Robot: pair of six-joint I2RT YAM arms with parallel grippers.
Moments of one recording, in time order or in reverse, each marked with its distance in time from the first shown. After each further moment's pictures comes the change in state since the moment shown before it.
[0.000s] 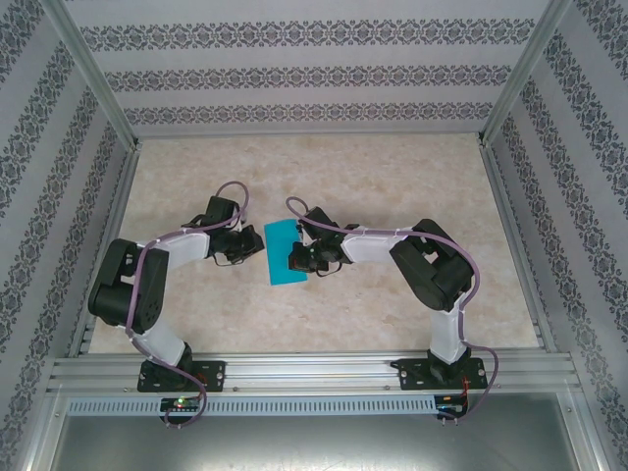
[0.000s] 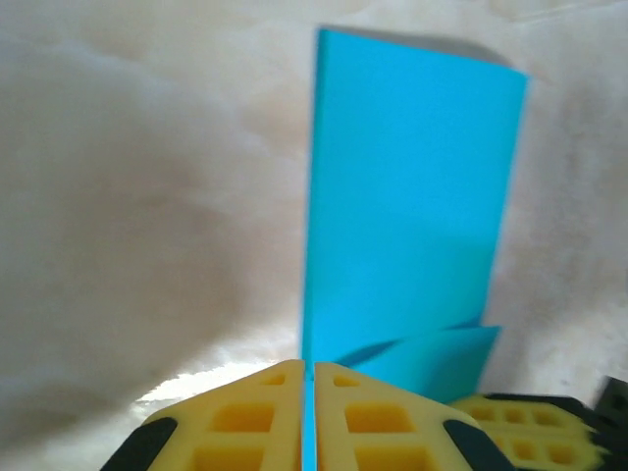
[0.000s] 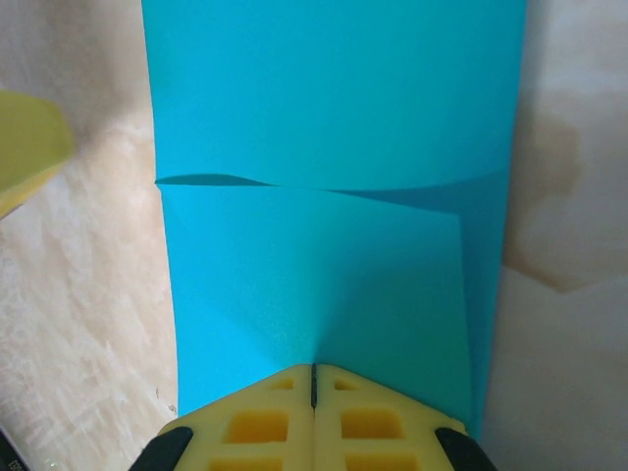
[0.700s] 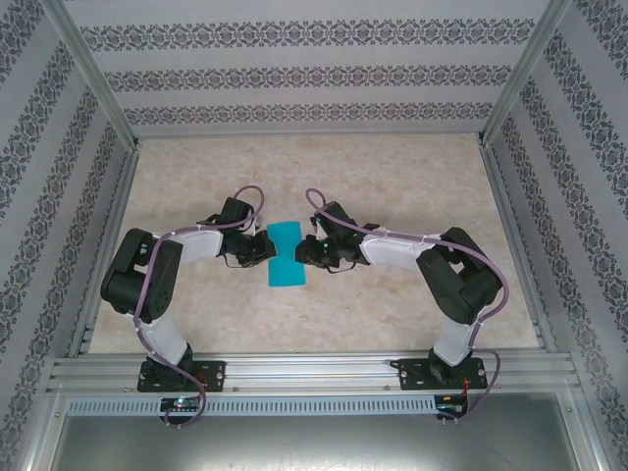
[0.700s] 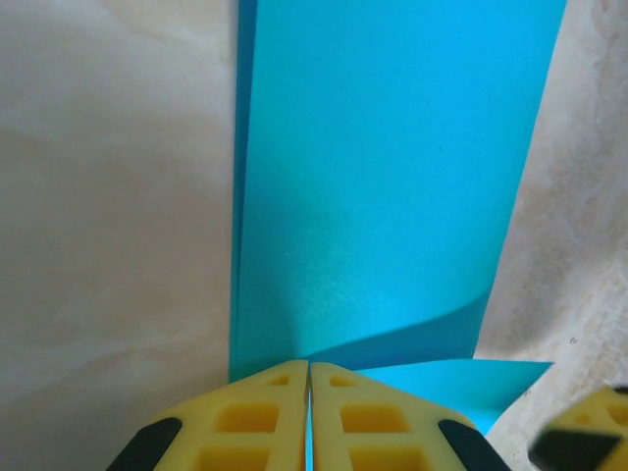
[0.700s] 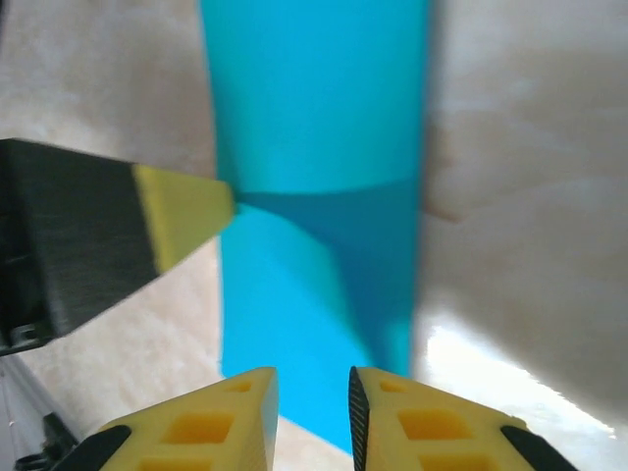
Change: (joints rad) left arm -0.079 0.103 0.052 -0.031 0.033 -0.002; right arm -0.054 -0.168 -0.112 0.019 0.002 0.053
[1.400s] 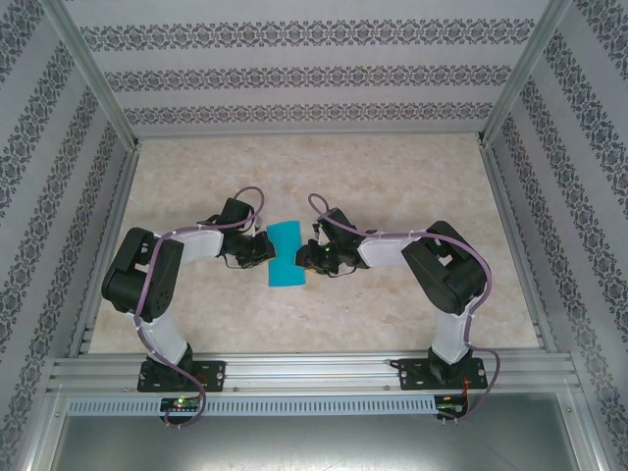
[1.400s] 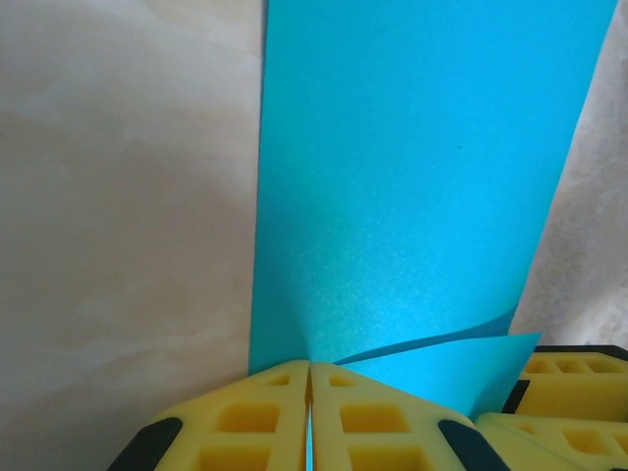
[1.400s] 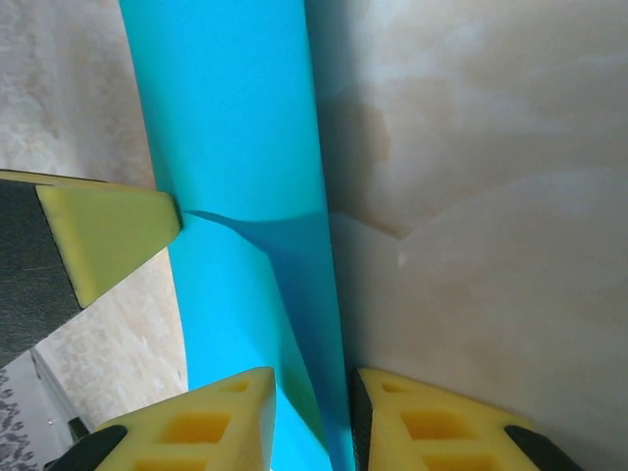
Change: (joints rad) left arm 0.000 0.009 0.000 -0.010 -0.006 0.000; right arm -0.021 0.091 -0.059 0.182 -0.097 0.088
